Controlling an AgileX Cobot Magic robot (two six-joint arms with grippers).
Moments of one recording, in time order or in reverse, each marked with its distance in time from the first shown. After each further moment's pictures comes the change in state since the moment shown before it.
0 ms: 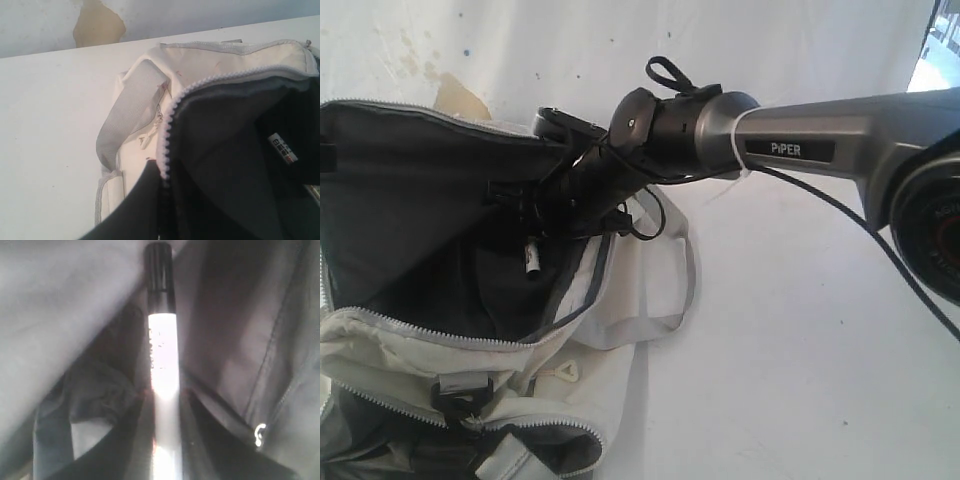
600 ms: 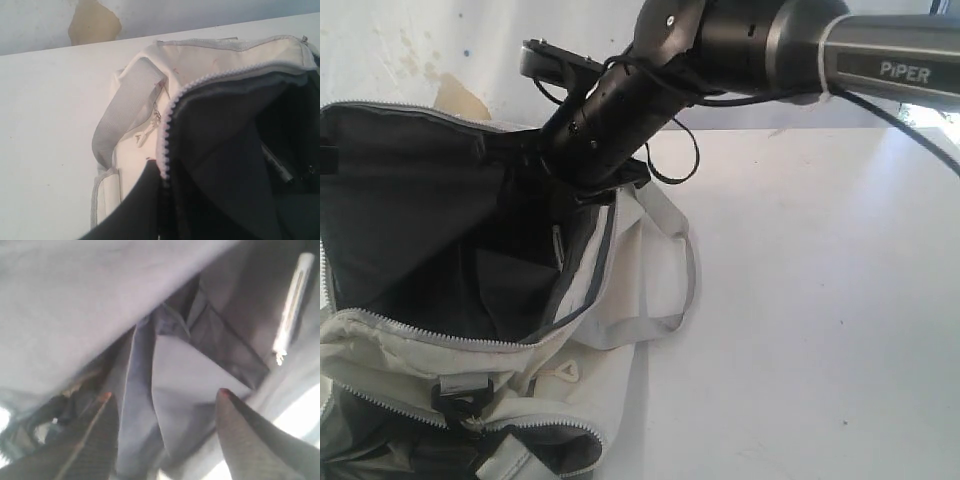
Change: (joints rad) left arm 0.000 0.000 0.000 0.000 0.017 0.000; right arm -0.016 -0.212 0.000 -0.078 0.286 -0.048
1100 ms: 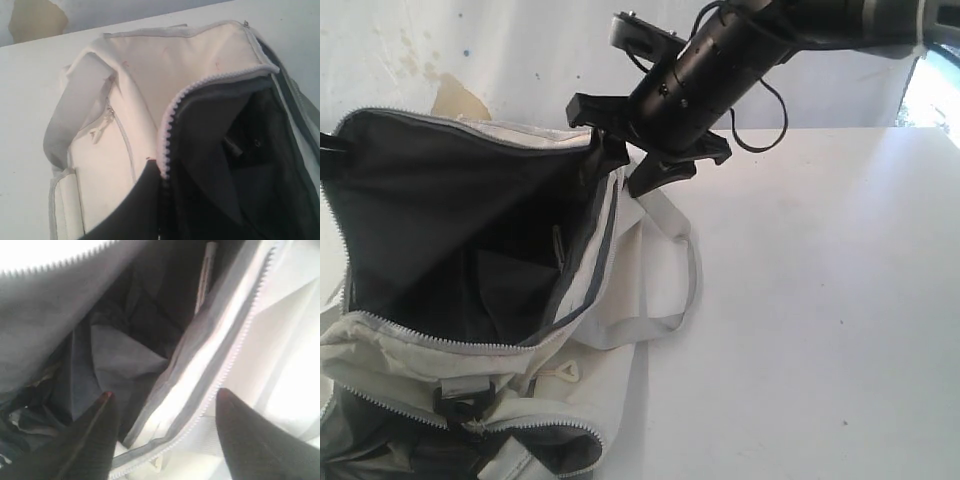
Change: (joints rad) left arm 0.000 -0.001 -0.040 0.000 0.183 0.045; right arm -0.176 -0.052 0.000 -0.020 0.169 0.000
